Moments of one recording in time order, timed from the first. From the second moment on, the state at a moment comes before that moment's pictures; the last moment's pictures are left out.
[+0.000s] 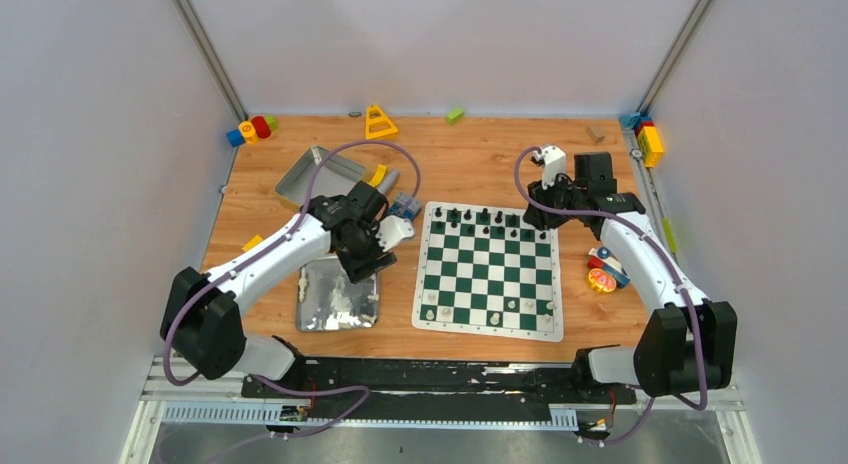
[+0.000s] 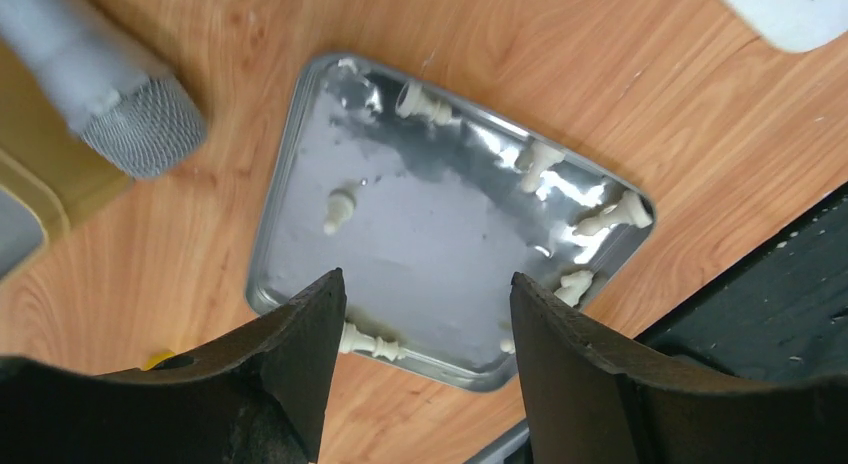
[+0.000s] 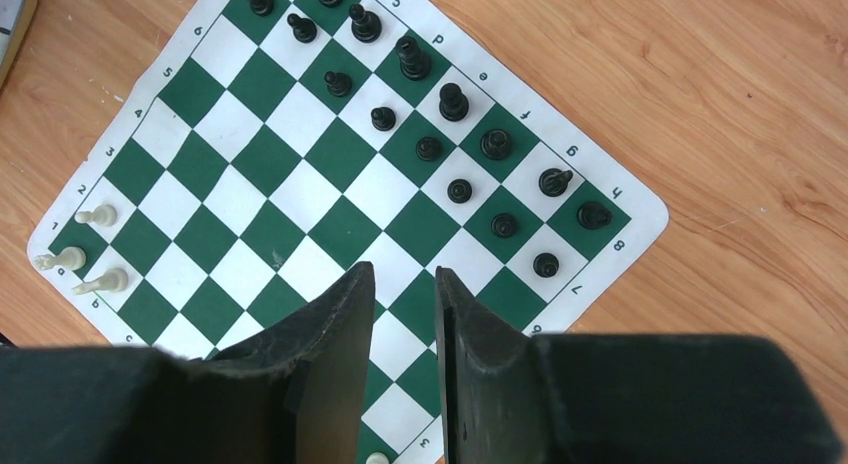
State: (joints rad) left arm -0.65 1.42 1.10 -0.96 0.05 0.48; right arm 0.12 1.31 1.03 -0.53 -0.45 -0.27
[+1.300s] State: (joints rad) left arm -0.30 1.59 1.02 -0.79 0.16 0.50; right arm 0.14 1.33 1.03 -0.54 -0.45 -0.28
